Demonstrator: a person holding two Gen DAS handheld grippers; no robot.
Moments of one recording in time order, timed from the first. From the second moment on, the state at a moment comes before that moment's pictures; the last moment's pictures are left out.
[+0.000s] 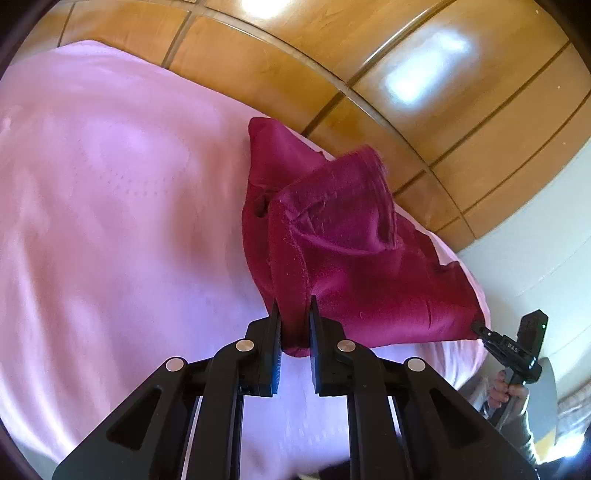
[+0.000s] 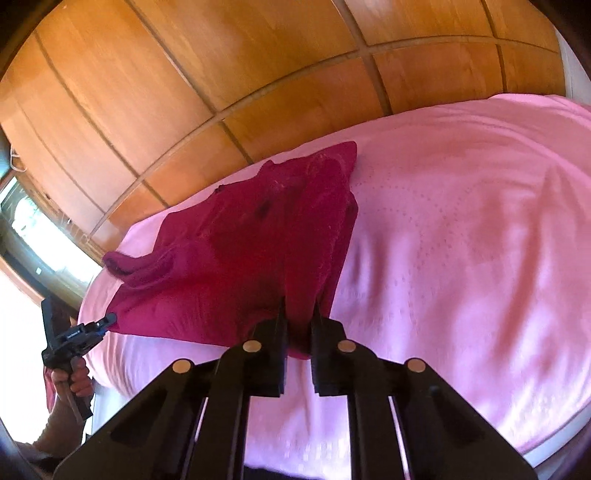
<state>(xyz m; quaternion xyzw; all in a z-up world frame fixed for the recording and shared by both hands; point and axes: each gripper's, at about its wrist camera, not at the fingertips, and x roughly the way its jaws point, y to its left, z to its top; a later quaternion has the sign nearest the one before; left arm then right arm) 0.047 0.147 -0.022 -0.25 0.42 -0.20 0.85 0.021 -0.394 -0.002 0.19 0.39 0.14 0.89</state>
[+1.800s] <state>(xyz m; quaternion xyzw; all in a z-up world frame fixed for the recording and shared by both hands) 0.104 0.127 0.043 -0.16 0.31 -0.21 0.91 0.067 -0.383 0.063 0.08 0.33 0.11 0.93</state>
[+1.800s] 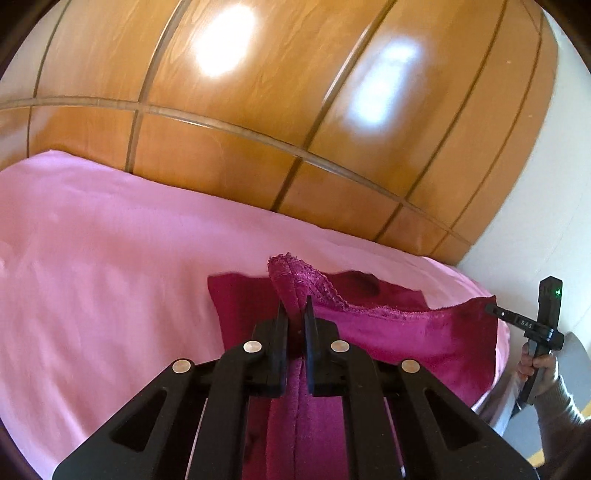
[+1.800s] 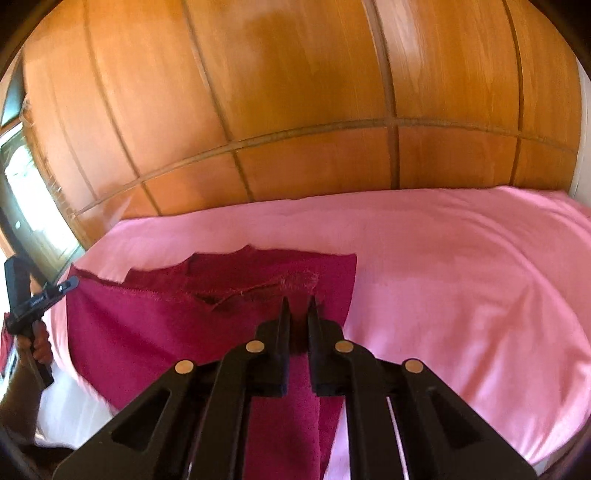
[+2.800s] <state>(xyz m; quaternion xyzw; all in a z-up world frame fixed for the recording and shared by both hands) 0.245 0.119 -0.031 -0.10 0.42 -0.02 0.90 0.239 -0.398 -0.015 0.12 0.40 -0.01 0.91</state>
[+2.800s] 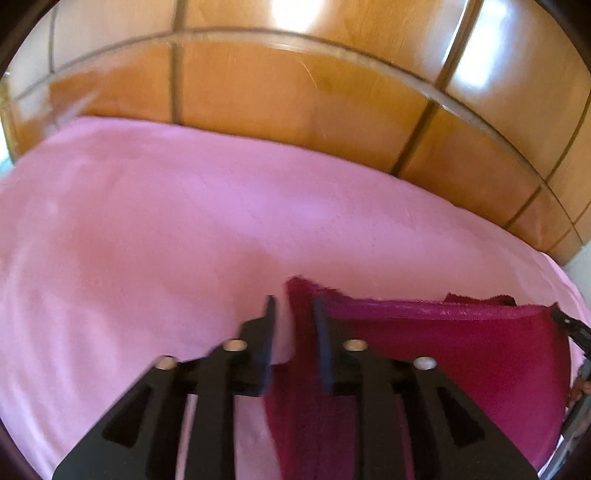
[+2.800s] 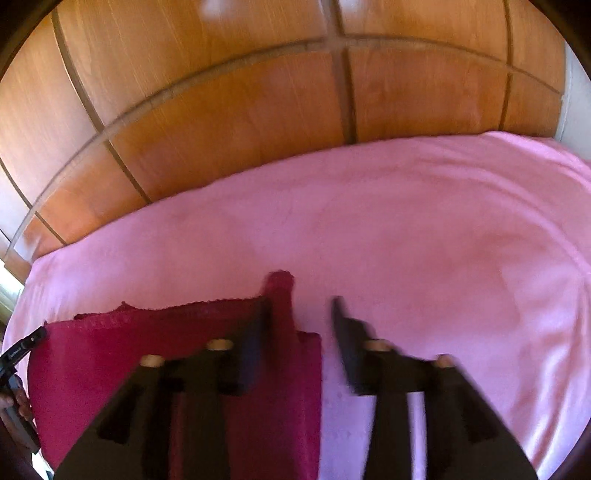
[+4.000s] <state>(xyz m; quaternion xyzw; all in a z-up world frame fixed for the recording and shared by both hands) 0.035 0.107 -0.057 -0.11 0.41 -0.07 0.90 0.032 -0.392 -0.038 0.14 0.40 0.07 0.90</state>
